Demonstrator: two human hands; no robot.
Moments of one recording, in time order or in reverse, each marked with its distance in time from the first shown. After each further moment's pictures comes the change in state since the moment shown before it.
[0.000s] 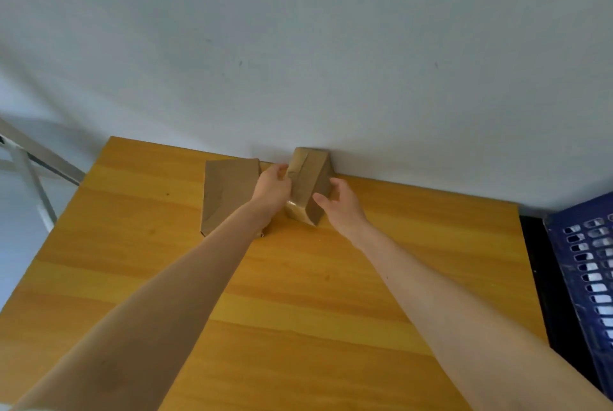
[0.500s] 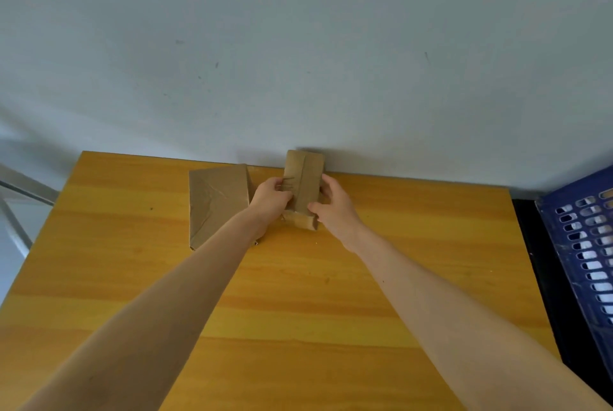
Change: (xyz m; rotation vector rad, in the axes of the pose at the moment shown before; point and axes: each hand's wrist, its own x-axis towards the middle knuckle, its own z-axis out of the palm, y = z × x) left_hand 0.015 -0.009 0.011 -0.066 -0.171 -0.106; right_hand 0.006 0.004 0.007 0.213 -0.004 0.039
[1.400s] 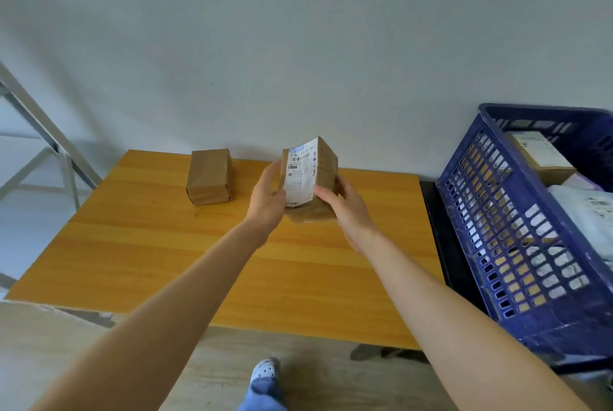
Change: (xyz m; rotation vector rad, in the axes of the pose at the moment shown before) left_hand -0.296 0.001 0.128 -0.101 0.213 0.430; right_hand -0.263 0.044 -0.140 0.257 -0.036 -0.295
